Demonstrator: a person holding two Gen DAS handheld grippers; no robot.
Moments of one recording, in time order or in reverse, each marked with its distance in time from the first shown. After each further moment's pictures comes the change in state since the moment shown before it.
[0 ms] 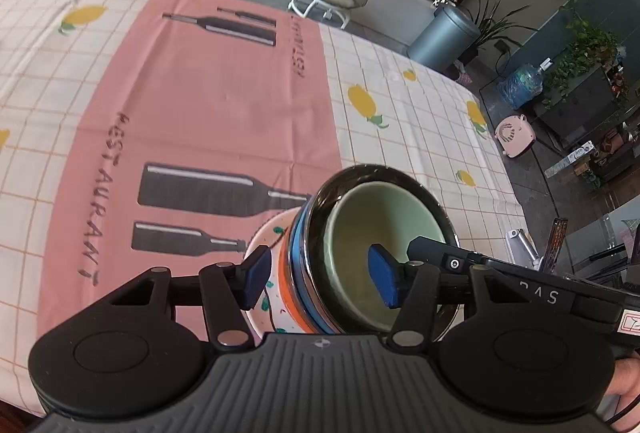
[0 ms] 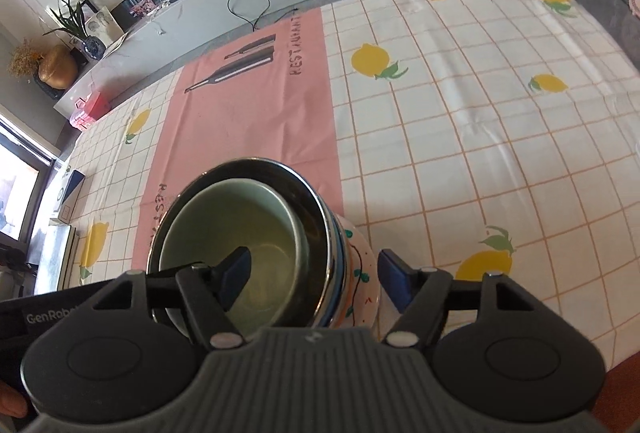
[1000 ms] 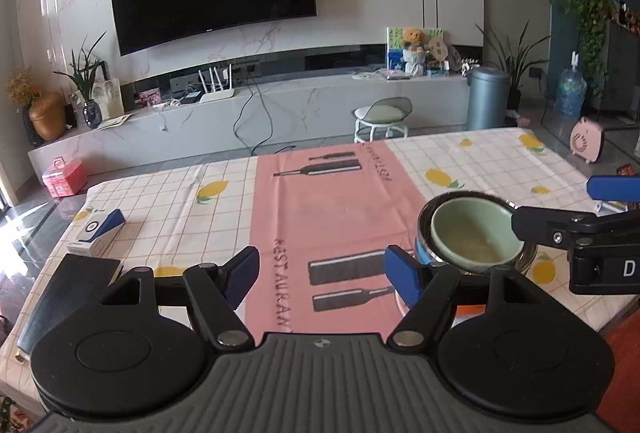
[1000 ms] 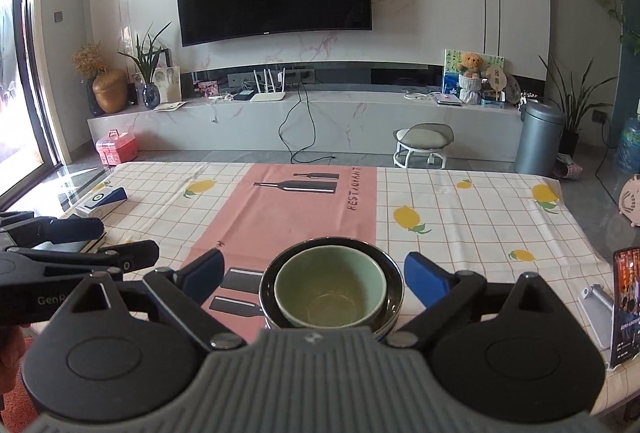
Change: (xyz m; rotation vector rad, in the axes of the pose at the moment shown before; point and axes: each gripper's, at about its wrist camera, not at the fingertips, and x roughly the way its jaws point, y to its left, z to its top) left arm -0.093 -0.014 -0.079 0.373 -0.415 0.387; right arm -0.099 0.084 -0.096 -0.330 -0.461 -0.060
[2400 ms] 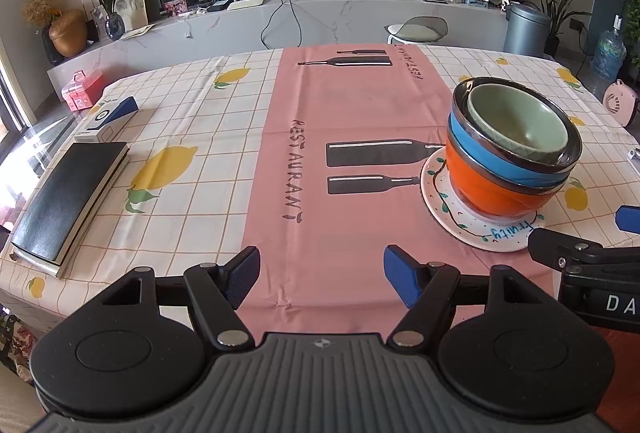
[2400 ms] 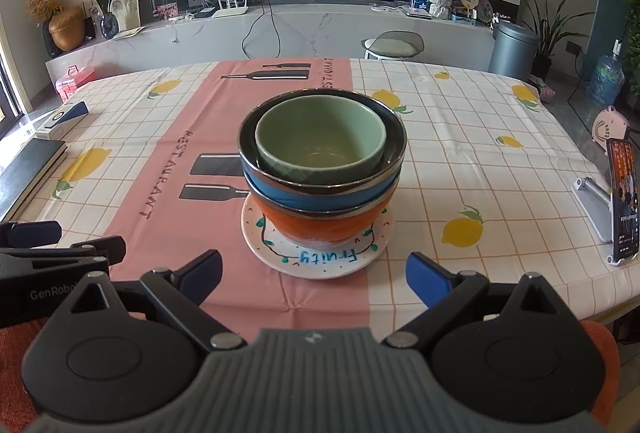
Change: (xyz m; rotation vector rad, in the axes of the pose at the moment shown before) left arm 0.022 0.001 -0.054 -0.095 0.244 0.053; right arm 0.029 0.013 -0.066 0.038 0.257 -0.097
